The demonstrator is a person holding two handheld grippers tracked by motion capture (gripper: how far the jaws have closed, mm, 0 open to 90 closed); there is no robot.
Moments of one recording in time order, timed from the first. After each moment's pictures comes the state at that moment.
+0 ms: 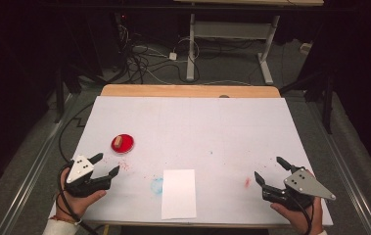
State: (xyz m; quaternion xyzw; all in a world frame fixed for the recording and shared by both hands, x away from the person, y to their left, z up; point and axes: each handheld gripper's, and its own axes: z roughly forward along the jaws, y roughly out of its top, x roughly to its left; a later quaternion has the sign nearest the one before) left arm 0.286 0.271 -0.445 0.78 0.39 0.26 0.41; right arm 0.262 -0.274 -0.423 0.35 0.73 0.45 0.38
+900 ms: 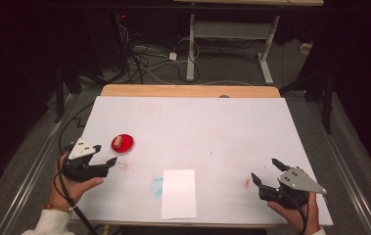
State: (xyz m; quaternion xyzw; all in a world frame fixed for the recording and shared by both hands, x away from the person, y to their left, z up) left arm 0.326 0.270 -0.404 0.81 0.42 0.22 0.33; right arm 0.271 -0.269 -0.432 0.36 0.75 0.42 0.35
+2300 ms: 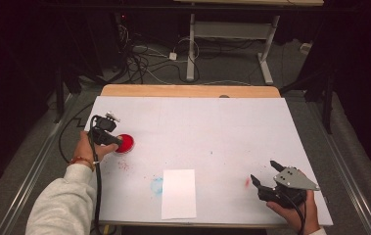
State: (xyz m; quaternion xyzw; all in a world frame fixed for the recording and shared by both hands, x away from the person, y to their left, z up) left arm 0.442 0.253 -0.430 0.84 0.52 0.10 0.17; right arm 0.276 -0.270 -0.440 0.36 0.78 0.39 0.34
